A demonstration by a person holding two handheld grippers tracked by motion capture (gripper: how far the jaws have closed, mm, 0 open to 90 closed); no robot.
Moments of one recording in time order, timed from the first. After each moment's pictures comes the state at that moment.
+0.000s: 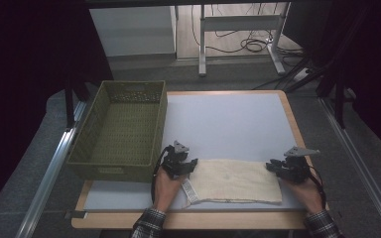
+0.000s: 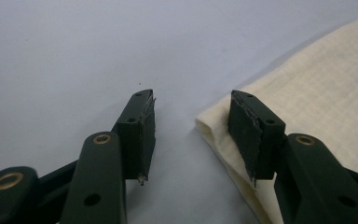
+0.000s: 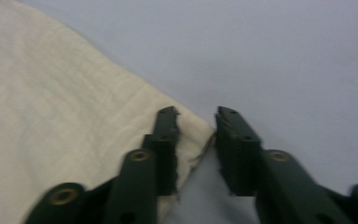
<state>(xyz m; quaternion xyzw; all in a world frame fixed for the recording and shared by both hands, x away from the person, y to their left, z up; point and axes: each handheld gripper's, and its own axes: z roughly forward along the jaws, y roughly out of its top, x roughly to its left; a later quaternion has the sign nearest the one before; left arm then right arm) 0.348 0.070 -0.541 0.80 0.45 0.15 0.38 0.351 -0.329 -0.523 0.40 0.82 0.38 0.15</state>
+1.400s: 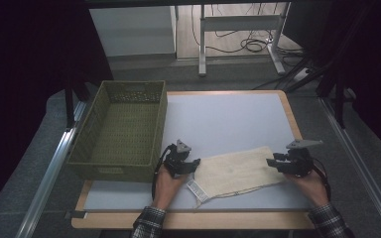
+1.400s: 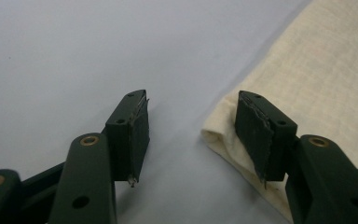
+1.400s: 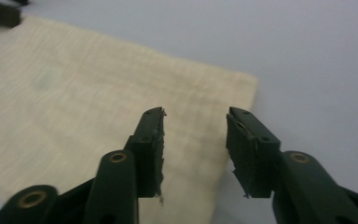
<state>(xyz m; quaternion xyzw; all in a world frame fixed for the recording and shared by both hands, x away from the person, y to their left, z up) 0.355 0.067 -0.544 0.80 0.43 0.15 0.39 0.359 -0.329 -0.499 0.39 0.83 0.37 0.14</state>
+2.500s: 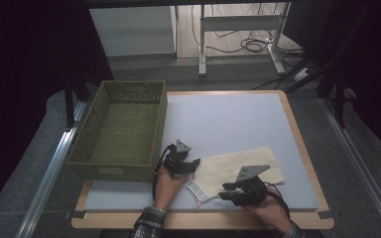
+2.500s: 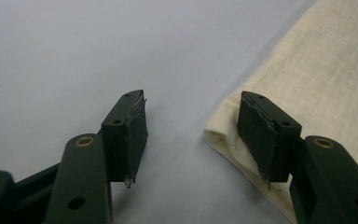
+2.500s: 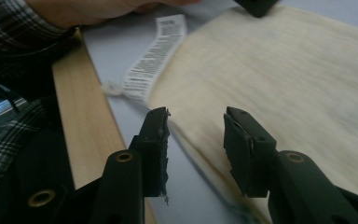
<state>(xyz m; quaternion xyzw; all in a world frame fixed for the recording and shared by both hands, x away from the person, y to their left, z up) 0.356 0.069 -0.544 0.80 0.43 0.15 0.39 0.285 -0.191 -0.515 0.22 0.89 0.41 0.01</state>
